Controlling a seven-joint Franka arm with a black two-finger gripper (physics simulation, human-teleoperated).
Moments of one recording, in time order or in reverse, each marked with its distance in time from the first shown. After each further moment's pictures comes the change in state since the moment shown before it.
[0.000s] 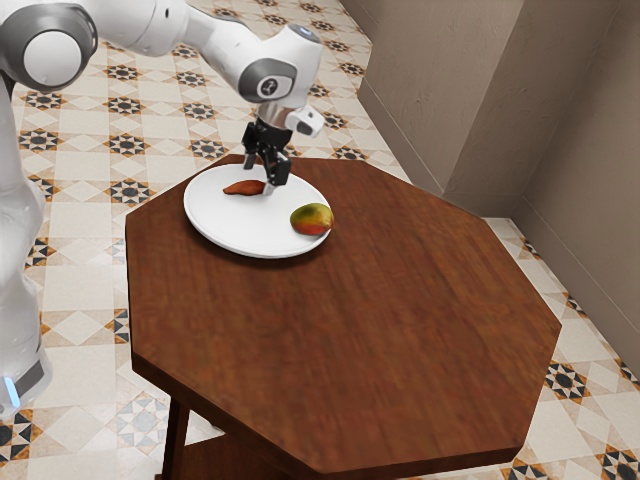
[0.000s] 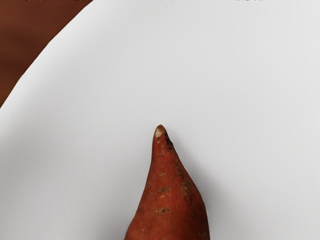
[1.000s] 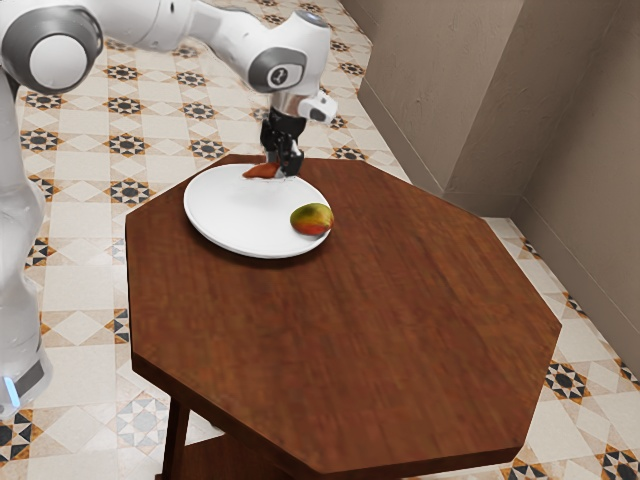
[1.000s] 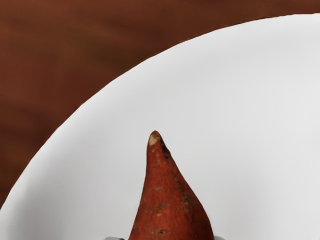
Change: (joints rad) arm -0.008 0.029 -0.012 0.116 -0.034 0.017 0.031
